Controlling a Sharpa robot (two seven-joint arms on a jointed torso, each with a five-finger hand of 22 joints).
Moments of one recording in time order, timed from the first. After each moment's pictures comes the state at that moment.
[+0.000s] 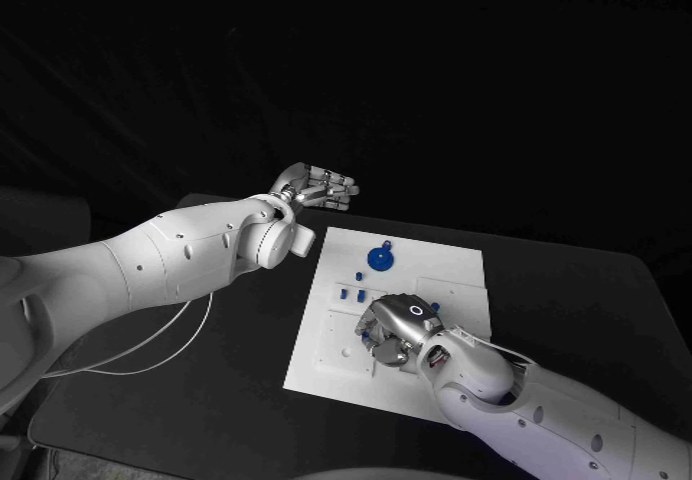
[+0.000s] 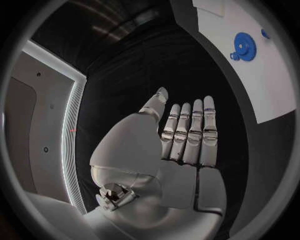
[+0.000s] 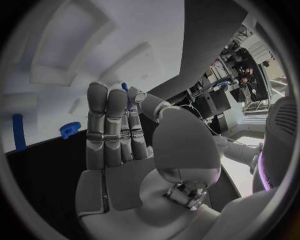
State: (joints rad) left arm 1.28 -0.59 -0.10 1.10 -0.25 -0.33 0.29; left_hand 1.37 0.01 0.06 -0.09 0.11 1.03 0.14 0.06 0.06 1.04 0.15 0.06 0.06 1.06 0.14 0.06 0.06 0.09 1.06 0.14 0.08 0.09; right arm 0.72 -0.55 0.20 1.51 -1.97 -0.34 -0.23; right_hand 1.28 -0.14 0.70 -0.23 0.09 1.28 0.07 0.06 0.10 1.35 0.05 0.06 0.06 1.45 -0.07 0.77 0.59 0.11 1.44 -0.09 0.53 0.93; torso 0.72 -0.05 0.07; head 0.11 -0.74
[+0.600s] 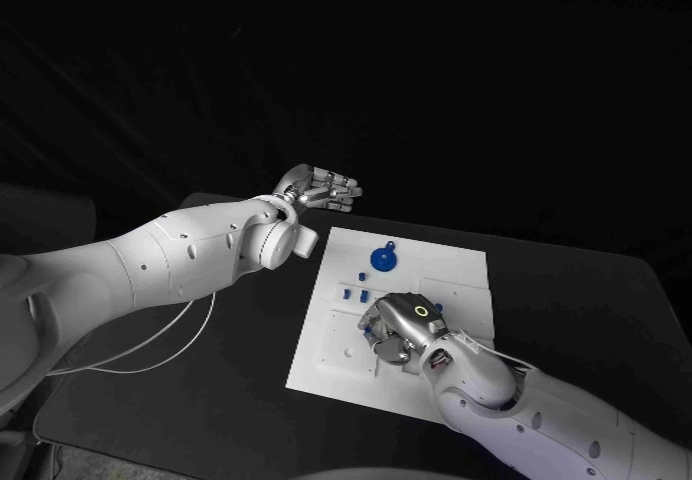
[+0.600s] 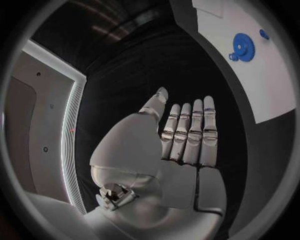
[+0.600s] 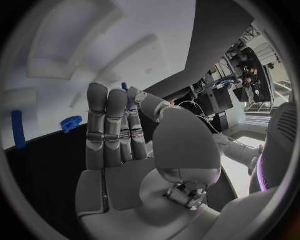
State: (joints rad) left arm 1.27 -0.59 -0.10 1.10 -0.25 -0.32 0.29; left_hand 1.37 0.01 0.06 -0.10 0.11 1.03 0.14 0.06 0.06 1.04 0.15 0.06 0.06 1.06 0.14 0.06 0.06 0.09 1.06 0.14 0.08 0.09; right arm 0.71 -0.54 0.20 1.48 -1.99 -0.43 -0.24; right_hand 1.28 -0.15 0.71 -0.23 0.09 1.28 0.07 0.06 0.10 1.35 0.05 0.06 0.06 1.45 -0.07 0.77 0.58 0.11 1.44 -0.10 0.52 0.95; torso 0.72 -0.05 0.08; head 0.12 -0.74
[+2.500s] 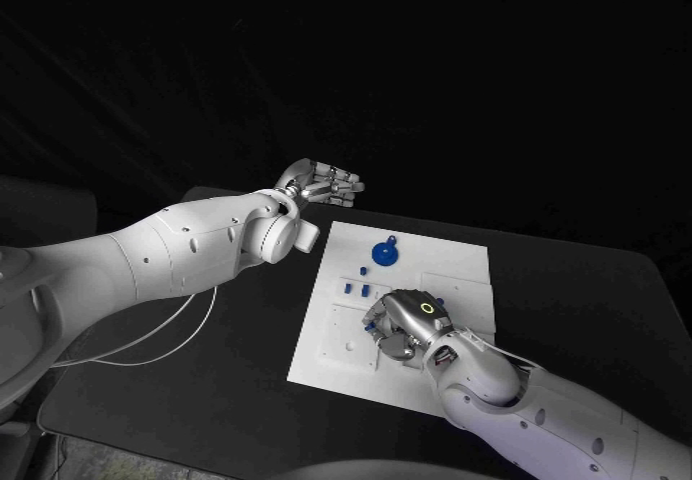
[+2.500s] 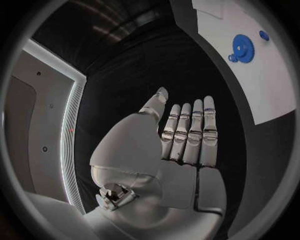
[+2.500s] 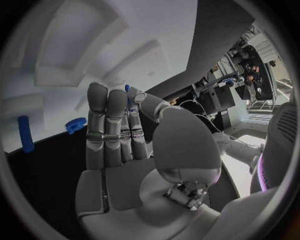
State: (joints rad) left arm 1.27 -0.59 -0.10 1.09 -0.25 -0.31 0.29; left_hand 1.37 0.01 0.06 -0.10 0.11 1.03 0.14 0.06 0.06 1.04 0.16 0.06 0.06 1.06 0.15 0.06 0.06 0.09 1.06 0.14 0.08 0.08; right arm 0.70 -0.55 0.20 1.48 -1.97 -0.45 -0.24; right_hand 1.28 -0.15 0.71 -0.22 0.07 1.29 0.07 0.06 0.10 1.35 0.05 0.05 0.06 1.45 -0.07 0.78 0.58 0.11 1.45 -0.09 0.50 0.98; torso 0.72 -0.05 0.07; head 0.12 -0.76
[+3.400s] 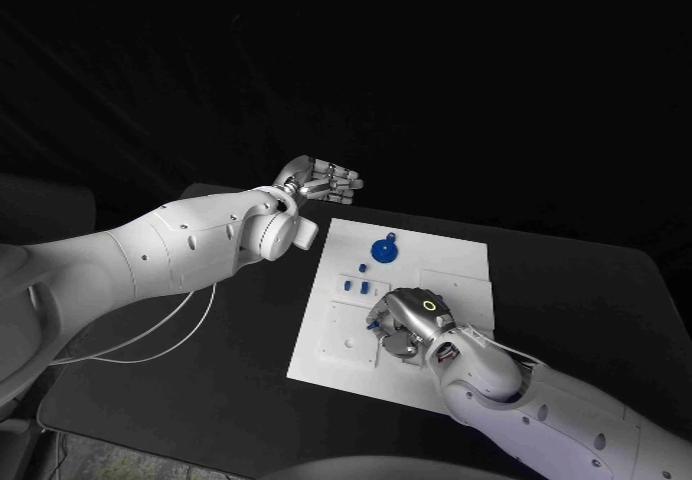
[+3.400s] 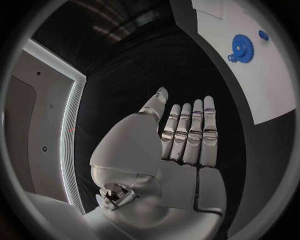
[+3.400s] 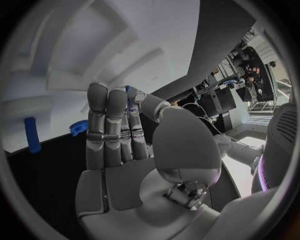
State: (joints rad) left arm 1.27 -0.59 -0.10 1.09 -0.25 -0.31 0.29; left_hand 1.37 0.01 0.06 -0.10 0.11 1.03 0.14 0.06 0.06 1.03 0.16 0.06 0.06 1.06 0.15 0.06 0.06 0.09 1.06 0.14 0.08 0.08; right arm 0.70 -0.56 0.20 1.48 -1.98 -0.42 -0.25; right_hand 1.28 -0.15 0.71 -0.22 0.07 1.29 0.07 0.06 0.10 1.35 0.05 0.06 0.06 1.45 -0.07 0.78 0.58 0.11 1.45 -0.09 0.49 0.99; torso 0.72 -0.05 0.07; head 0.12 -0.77
